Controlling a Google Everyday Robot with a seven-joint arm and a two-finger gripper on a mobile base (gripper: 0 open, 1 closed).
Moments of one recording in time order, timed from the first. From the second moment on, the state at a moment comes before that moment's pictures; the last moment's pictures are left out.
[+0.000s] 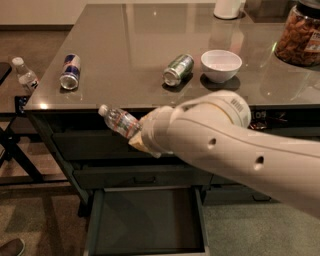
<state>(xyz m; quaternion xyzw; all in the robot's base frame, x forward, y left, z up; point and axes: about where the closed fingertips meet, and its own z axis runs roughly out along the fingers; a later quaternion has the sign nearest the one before) 0.514 0.036 0.820 -0.52 0.75 0.02 0.42</state>
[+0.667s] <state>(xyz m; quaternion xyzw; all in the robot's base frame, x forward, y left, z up) 0.533 0.054 0.870 -0.52 0.73 0.02 0.44</state>
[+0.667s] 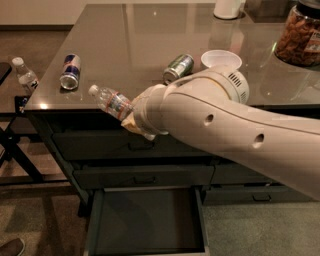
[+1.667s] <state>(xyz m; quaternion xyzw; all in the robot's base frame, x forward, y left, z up) 0.607 0.063 0.917 -0.51 0.73 0.05 0.45</state>
